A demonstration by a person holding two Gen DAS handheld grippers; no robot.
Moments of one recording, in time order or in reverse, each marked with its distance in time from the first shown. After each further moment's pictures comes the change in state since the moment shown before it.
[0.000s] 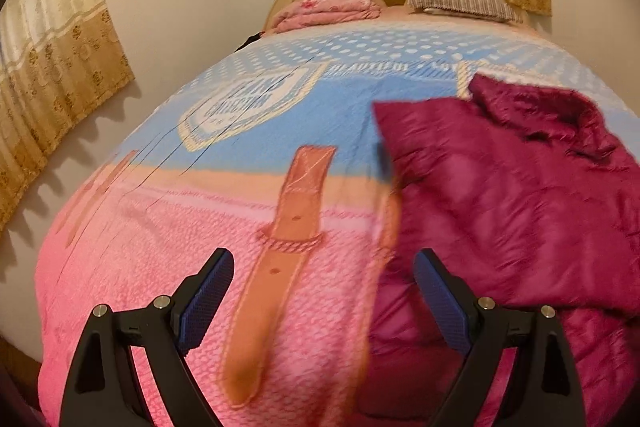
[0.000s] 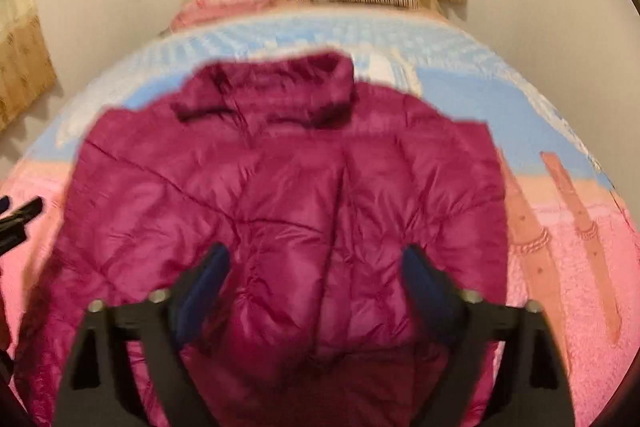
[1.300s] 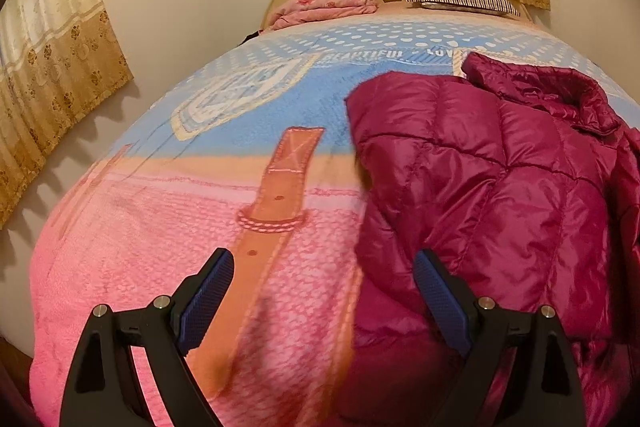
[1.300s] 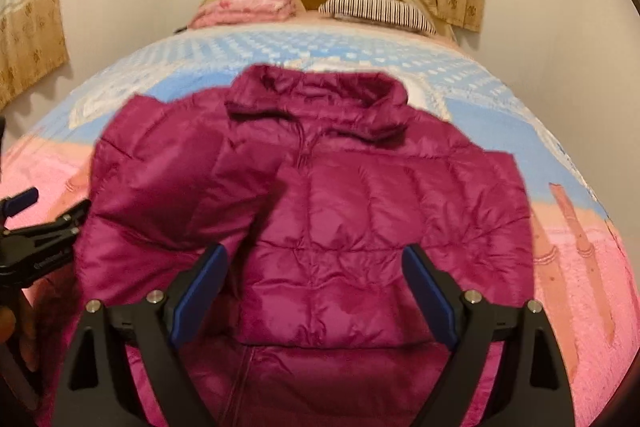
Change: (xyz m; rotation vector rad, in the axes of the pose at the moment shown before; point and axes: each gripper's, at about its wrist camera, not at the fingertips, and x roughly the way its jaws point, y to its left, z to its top) left arm 0.014 -0.011 -0.025 0.009 0.002 0.034; right arm -0.009 0.059 -0.007 -0.094 -0.040 -0.030
